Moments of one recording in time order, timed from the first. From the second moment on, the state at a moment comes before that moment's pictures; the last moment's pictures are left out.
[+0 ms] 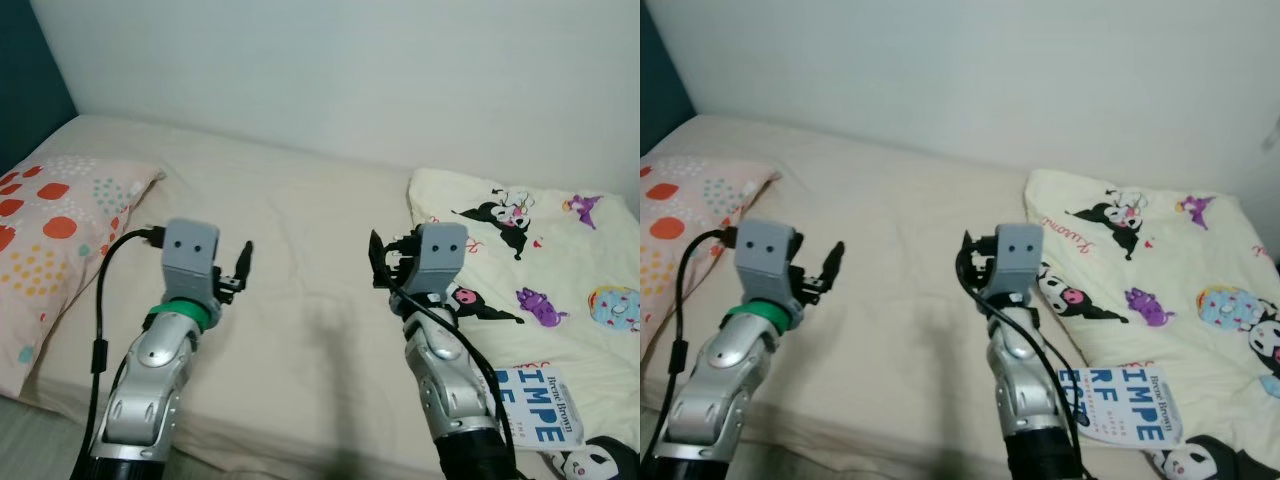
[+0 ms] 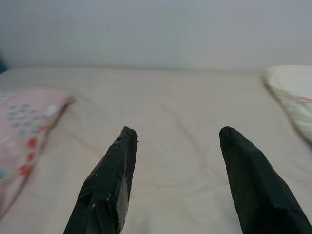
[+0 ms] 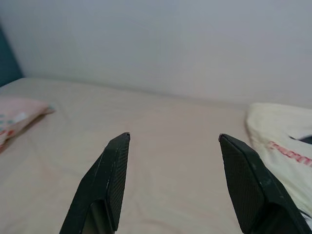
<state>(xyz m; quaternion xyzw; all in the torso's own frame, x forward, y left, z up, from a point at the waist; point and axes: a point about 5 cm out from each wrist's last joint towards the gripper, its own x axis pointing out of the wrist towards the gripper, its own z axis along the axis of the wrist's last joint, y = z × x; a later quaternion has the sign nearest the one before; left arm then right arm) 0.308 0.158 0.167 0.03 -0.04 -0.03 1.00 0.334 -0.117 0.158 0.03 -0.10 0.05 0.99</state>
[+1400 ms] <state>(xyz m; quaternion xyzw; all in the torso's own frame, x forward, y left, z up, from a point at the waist) 0.303 0.145 0.161 -0.01 -0.04 -0.05 1.00 0.335 -0.120 0.154 0.02 -0.09 0.05 0.99</state>
